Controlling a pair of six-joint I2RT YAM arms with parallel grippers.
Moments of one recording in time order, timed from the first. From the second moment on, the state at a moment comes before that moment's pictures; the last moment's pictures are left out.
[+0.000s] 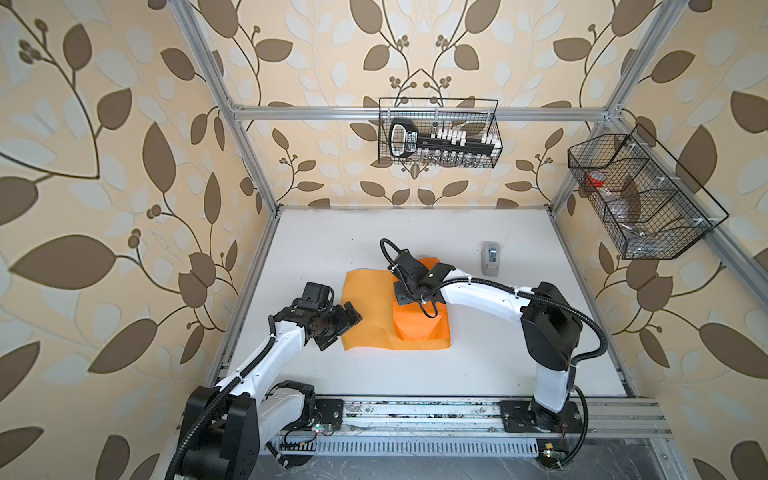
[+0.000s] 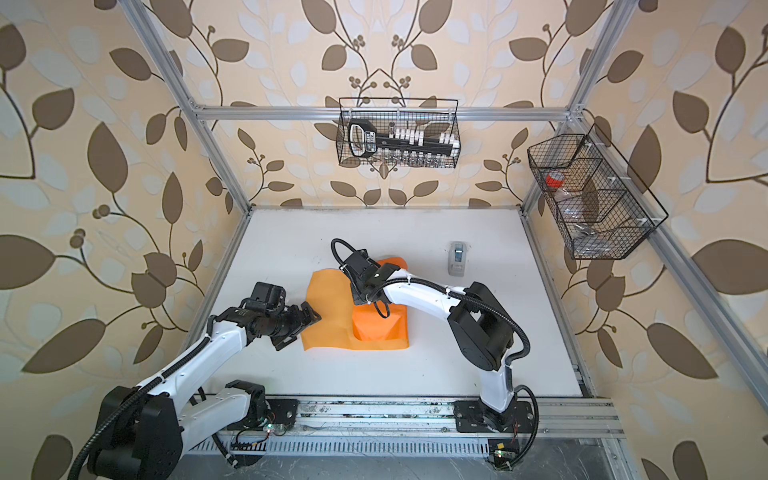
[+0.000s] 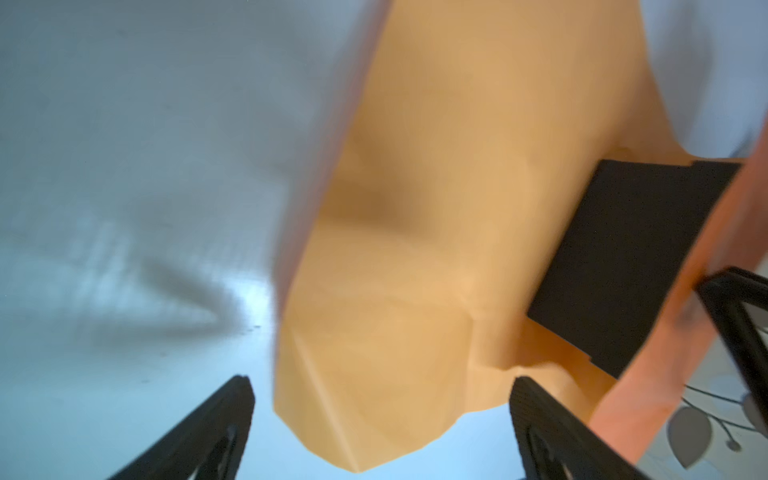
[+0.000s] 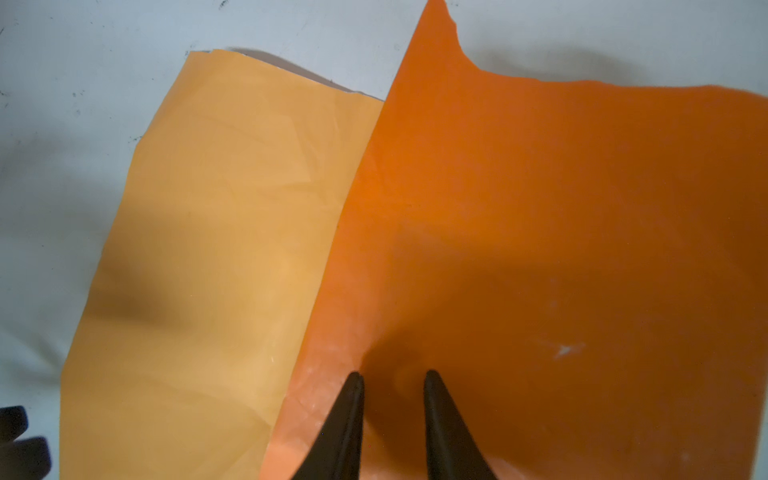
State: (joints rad) left arm -0.15 1.07 0.54 -0.63 0.30 -0.79; right arm 0.87 1.92 1.46 -0.62 0.25 0.55
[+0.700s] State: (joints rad) left arm -0.05 1.39 0.53 -0.17 0.59 -0.82; right arm 0.87 1.92 1.45 -0.60 0.25 0.55
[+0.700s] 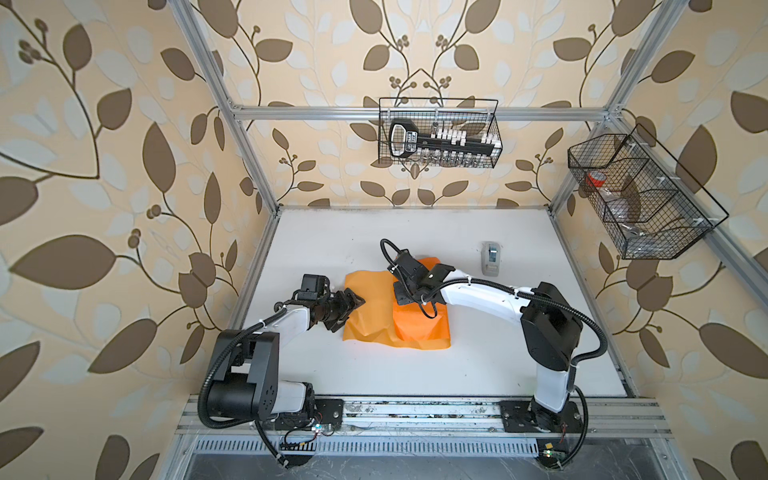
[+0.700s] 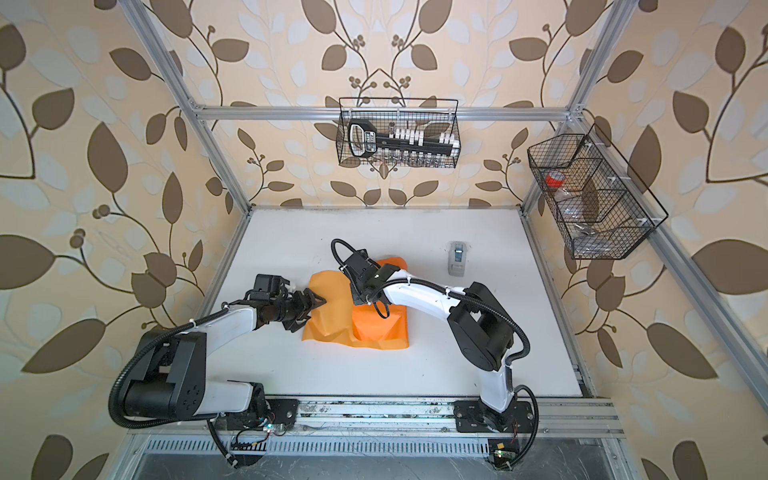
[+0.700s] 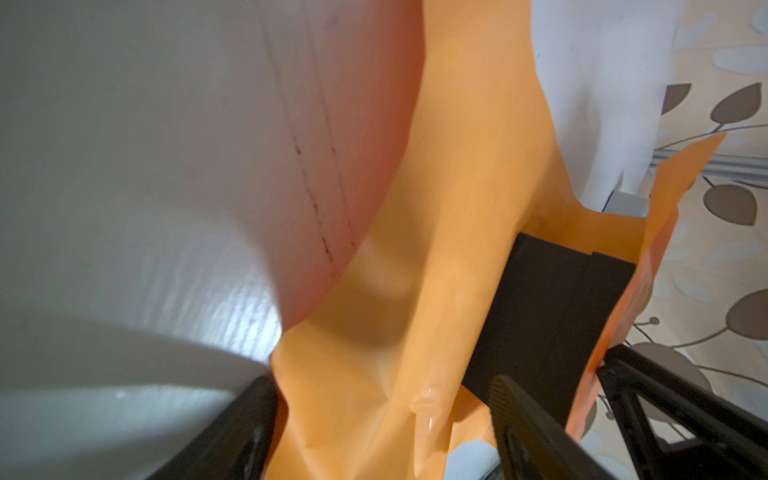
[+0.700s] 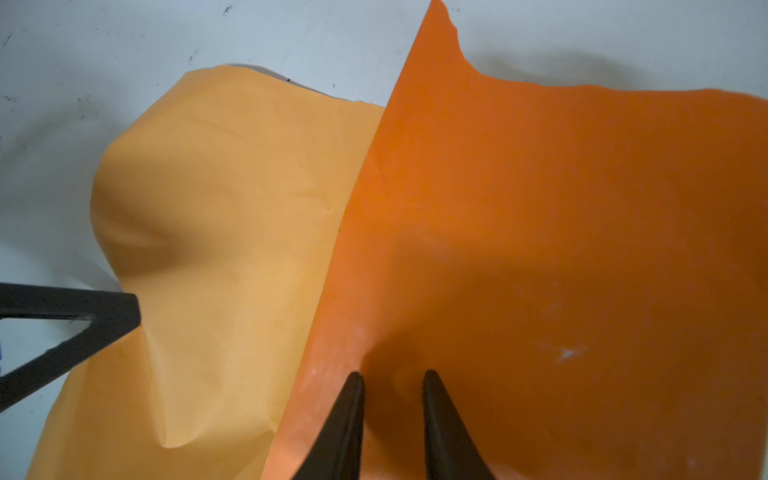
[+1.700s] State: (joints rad) left arm -0.05 1.26 0.54 -0.35 0.74 -0.77; right arm 0.87 1.92 1.43 -0.56 0.23 0.55
